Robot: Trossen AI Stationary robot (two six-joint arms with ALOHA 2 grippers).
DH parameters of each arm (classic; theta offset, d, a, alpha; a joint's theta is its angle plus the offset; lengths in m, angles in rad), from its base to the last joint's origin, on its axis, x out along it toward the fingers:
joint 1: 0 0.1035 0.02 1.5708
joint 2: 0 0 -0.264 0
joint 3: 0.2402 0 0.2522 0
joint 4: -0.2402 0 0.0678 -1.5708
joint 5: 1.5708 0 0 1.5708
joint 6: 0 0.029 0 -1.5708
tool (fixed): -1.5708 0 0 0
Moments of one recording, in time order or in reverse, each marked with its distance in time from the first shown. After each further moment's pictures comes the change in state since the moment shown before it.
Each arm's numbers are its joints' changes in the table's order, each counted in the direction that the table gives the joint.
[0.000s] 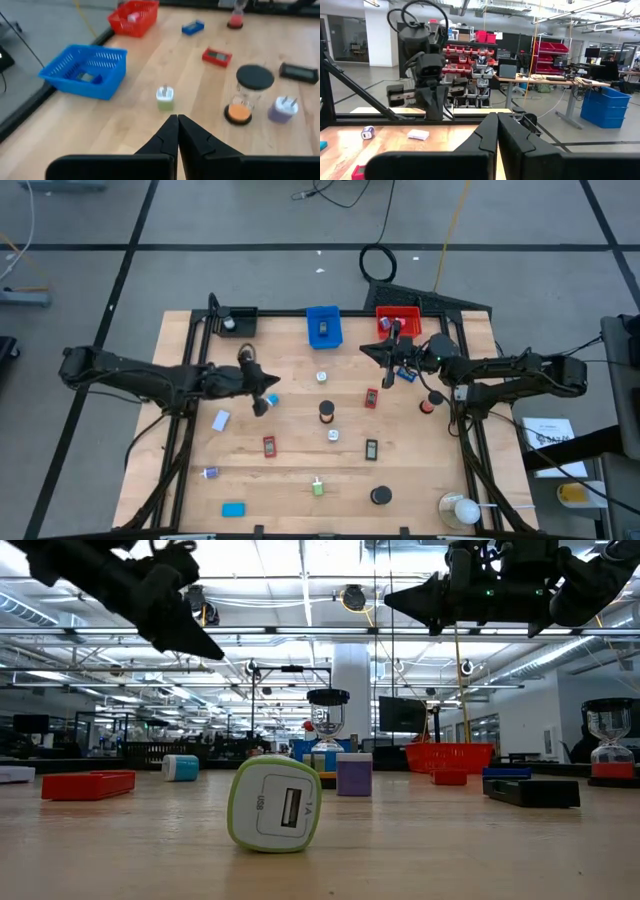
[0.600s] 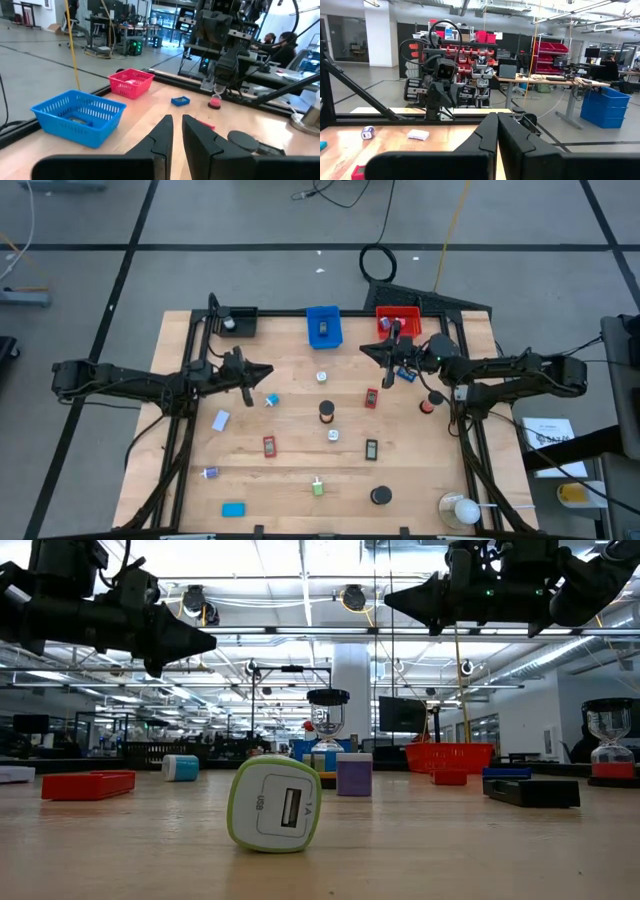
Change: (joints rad) left arm 0.192 0.135 -0.423 0.802 -0.224 -0.013; right arm 0.000 0.000 0.000 0.001 0.000 0.000
